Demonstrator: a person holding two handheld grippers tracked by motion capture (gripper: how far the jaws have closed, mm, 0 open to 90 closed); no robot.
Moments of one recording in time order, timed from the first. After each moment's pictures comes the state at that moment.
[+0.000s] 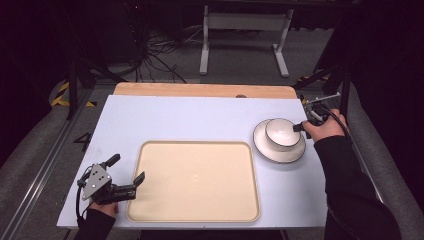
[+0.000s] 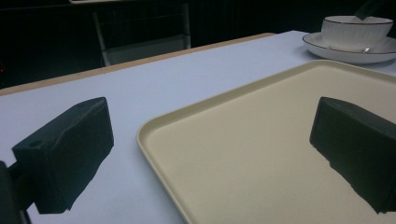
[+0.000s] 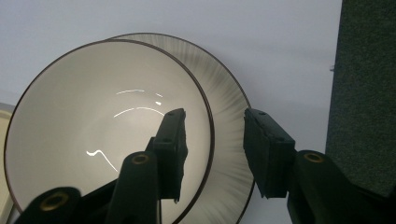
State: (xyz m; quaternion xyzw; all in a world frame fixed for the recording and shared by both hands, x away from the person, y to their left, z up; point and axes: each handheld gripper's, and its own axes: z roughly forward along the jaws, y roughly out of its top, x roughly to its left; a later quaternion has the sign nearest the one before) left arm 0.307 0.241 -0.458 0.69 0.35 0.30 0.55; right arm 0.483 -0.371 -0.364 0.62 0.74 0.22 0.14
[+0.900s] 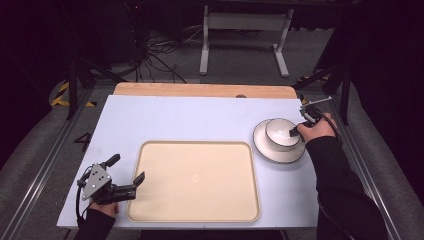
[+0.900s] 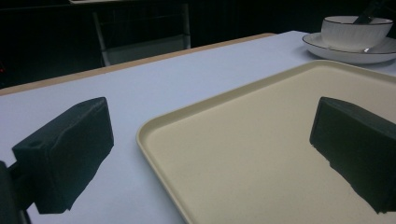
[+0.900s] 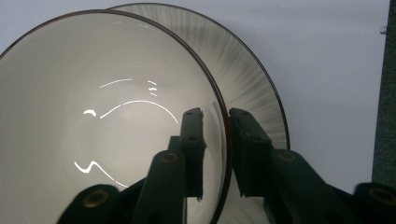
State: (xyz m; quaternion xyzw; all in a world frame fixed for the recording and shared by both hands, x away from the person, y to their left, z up) left arm 0.307 0.241 -0.458 0.69 0.35 0.30 0.56; right arm 0.496 -0.367 -0.389 0.65 0.73 0.20 0.09
